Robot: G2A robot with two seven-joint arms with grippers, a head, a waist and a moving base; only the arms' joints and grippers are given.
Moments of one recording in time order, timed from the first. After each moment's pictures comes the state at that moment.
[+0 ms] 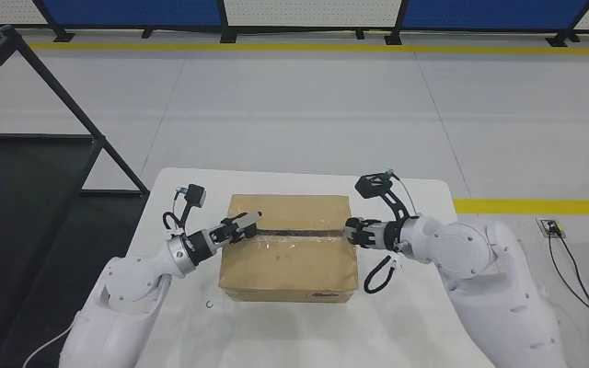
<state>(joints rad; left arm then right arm) 0.91 -1.10 -1.33 -1.50 -0.18 -0.24 -0.82 -0.70 -1.18 1.21 -1.72 -0.58 0.11 1.25</state>
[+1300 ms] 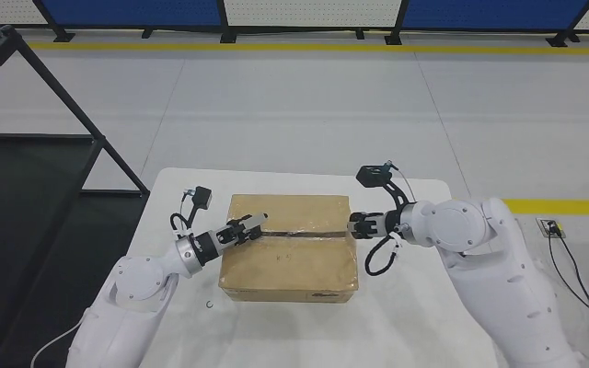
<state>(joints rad) 0.89 -1.10 -1.28 -1.46 -0.16 -0.24 -0.79 -0.58 -1.16 1.16 -1.58 -0.52 0.15 1.31</state>
